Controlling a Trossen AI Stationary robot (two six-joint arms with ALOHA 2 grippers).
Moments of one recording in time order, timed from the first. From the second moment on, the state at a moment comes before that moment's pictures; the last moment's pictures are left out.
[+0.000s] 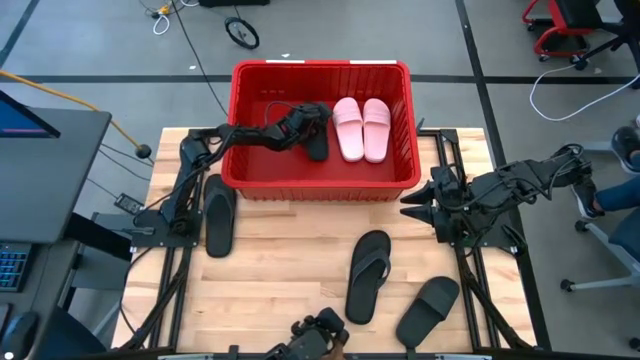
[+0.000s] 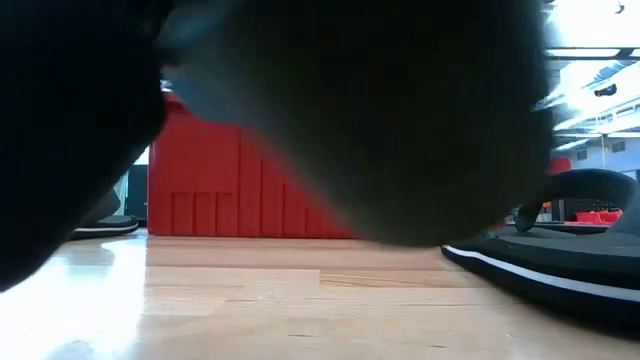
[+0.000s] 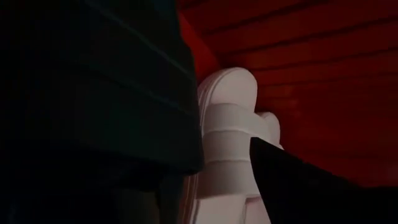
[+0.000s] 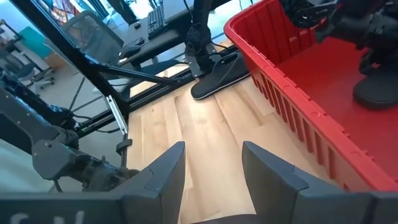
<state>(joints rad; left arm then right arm) 0.60 2.18 1.42 0.29 -0.30 -1.43 0.39 0.82 1.07 -0.65 0.39 0.66</state>
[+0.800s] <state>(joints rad) 0.61 2.18 1.42 0.41 -0.12 -1.43 0.53 0.87 1.07 -0.65 0.37 0.77</state>
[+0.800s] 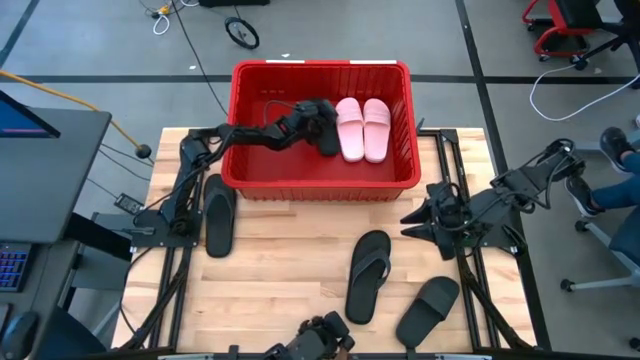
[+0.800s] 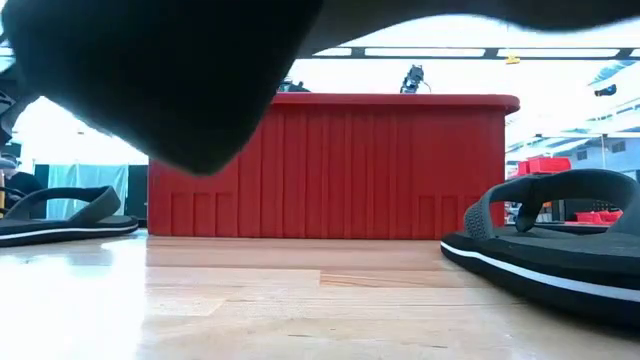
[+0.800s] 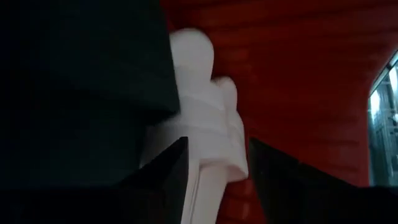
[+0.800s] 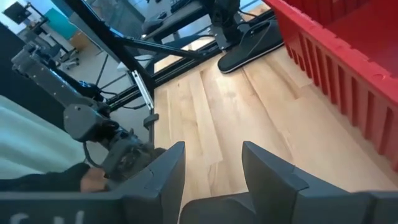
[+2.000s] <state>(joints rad) 0.33 2.18 2.21 0.85 0.38 -1.15 0.79 1.03 0.80 -0.74 -0.17 1.43</state>
